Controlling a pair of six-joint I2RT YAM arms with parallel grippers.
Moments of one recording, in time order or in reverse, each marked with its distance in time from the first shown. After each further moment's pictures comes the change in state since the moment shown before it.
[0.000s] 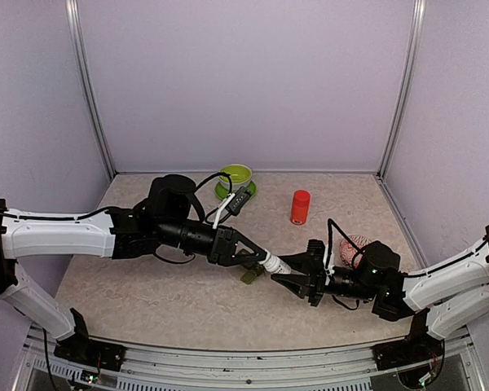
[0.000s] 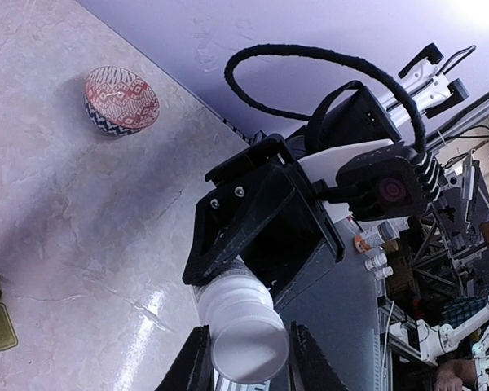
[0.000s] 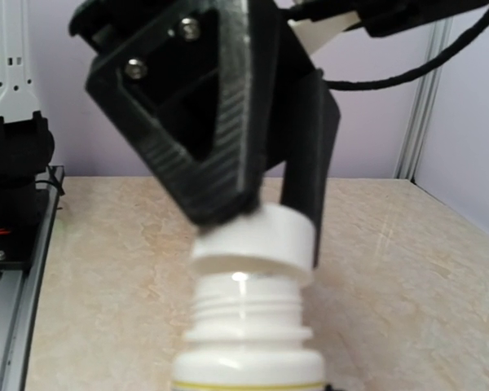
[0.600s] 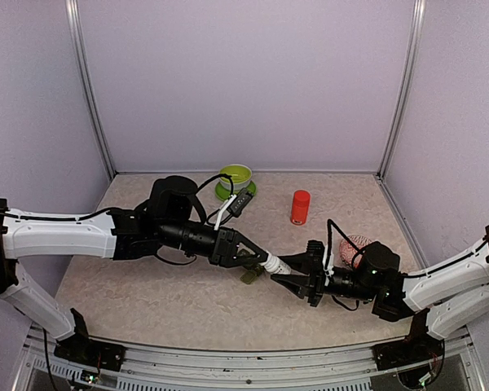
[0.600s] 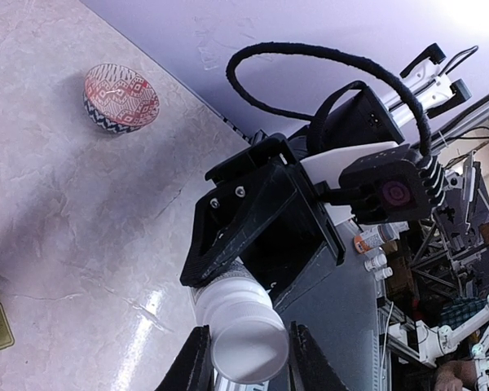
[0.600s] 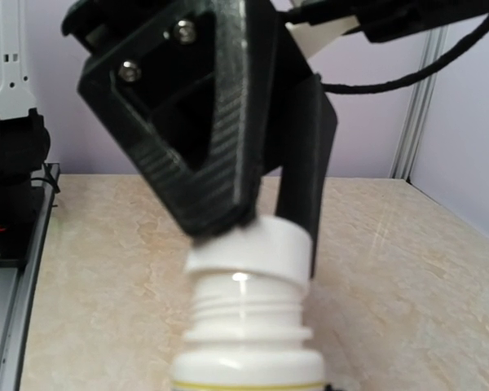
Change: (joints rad) left arm -0.012 0.006 0.000 0.005 -0.005 -0.013; right arm 0.007 0.000 0.000 -0.002 0.016 -0.011
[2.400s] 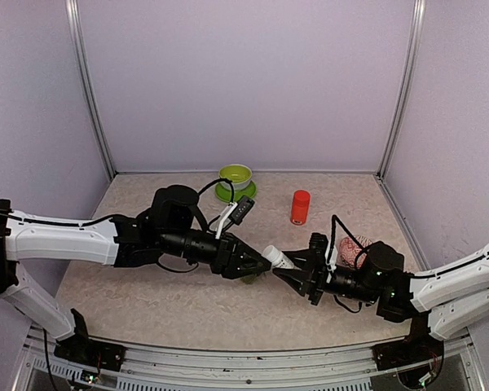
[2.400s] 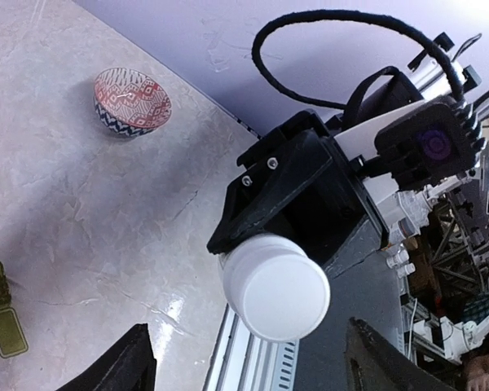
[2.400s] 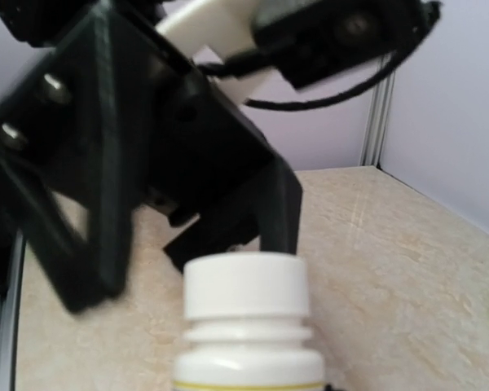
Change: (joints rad) left arm -0.023 0.013 -0.047 0.052 -0.060 0.064; right arm 0.050 -0.085 0.015 -0.102 0.137 0.066
